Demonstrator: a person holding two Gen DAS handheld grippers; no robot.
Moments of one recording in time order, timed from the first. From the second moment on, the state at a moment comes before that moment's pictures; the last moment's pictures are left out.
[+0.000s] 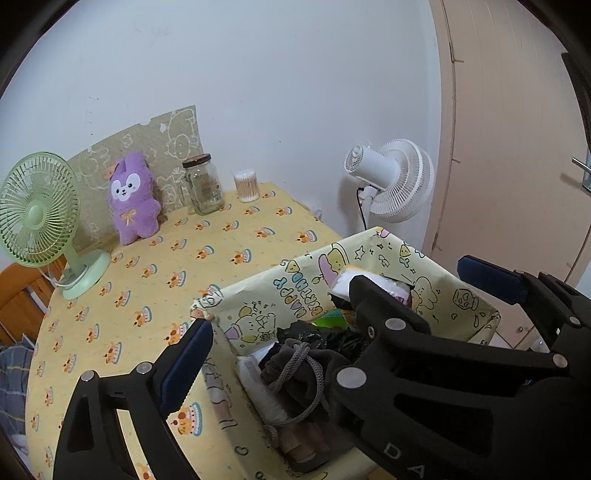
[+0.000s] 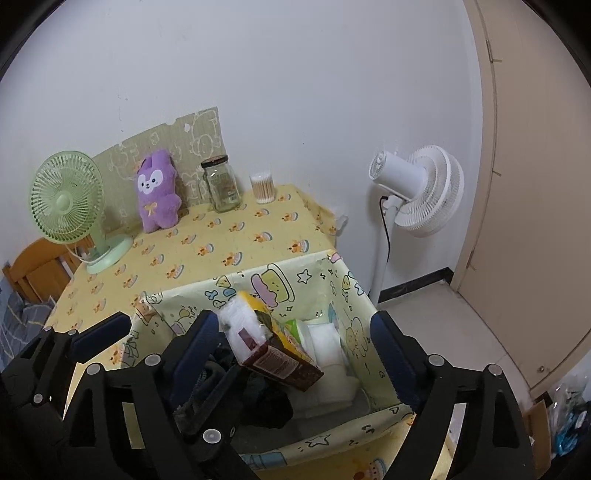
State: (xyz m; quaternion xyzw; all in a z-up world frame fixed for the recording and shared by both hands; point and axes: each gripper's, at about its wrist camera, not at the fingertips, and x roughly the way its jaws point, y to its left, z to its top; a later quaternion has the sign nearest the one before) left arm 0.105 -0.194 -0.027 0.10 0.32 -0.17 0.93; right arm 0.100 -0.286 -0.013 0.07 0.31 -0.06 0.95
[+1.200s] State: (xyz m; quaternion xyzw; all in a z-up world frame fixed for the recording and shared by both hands) left arm 0.053 -0.087 0.021 0.06 0.25 -0.10 0.96; right arm 0.051 -0.186 0.043 0.03 0.24 -0.01 0.97
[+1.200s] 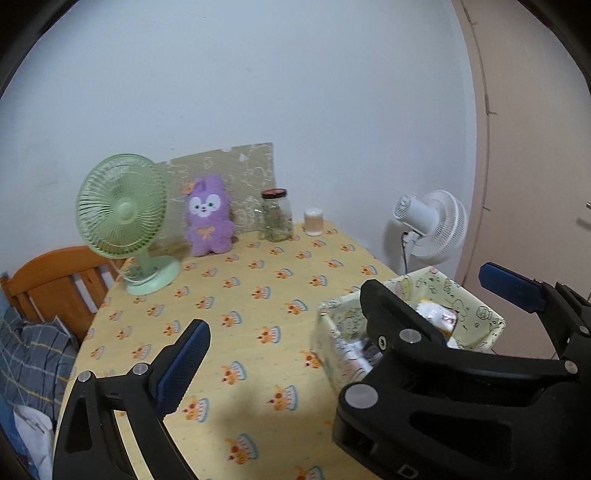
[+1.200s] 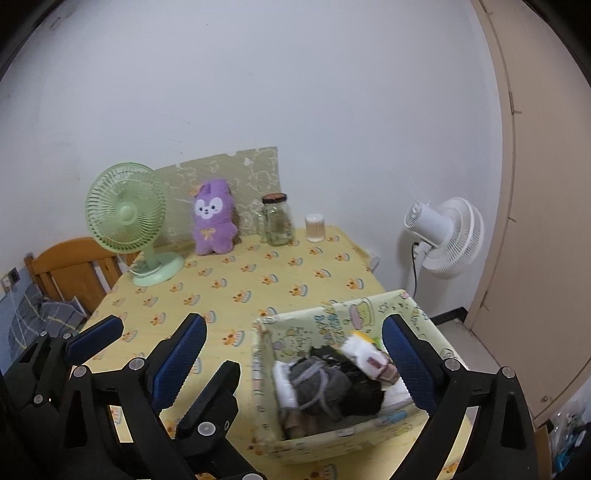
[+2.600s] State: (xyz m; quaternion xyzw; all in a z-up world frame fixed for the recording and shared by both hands) left arm -0.022 0.031 0.043 -0.01 0.19 0.03 0.98; right arm -0.017 -0.119 0.073 0.01 0.18 0.04 0.98
